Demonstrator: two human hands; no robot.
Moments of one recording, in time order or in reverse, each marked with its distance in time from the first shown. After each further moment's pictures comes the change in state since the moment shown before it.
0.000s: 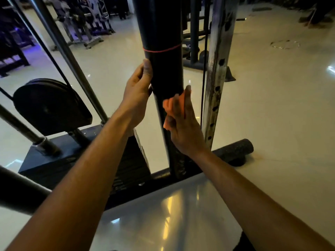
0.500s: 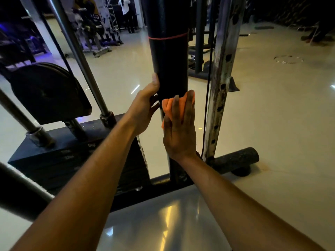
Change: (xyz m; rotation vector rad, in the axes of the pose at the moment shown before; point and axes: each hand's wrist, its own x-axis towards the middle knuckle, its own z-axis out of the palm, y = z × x) left_hand -0.014 -0.050 -0.004 -0.068 -0.091 -0.095; right_hand -0.018 -0.010 0.042 -0.034 0.195 0.043
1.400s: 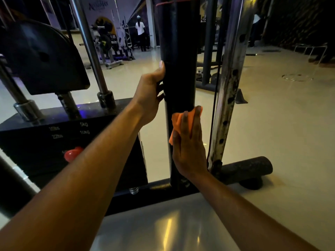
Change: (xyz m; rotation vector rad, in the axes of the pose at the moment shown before) left_hand -0.002 -0.031 0.014 -0.123 0.092 0.144; right_hand -0.077 0.052 0.016 0.018 -0.092 -0.020
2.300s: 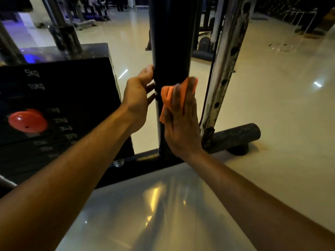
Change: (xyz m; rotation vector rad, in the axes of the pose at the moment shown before) left_hand -0.047 -0.115 -0.013 -0.014 0.123 -0.143; right_hand -0.041 0.025 0.023 -0.112 -0.044 -0.015
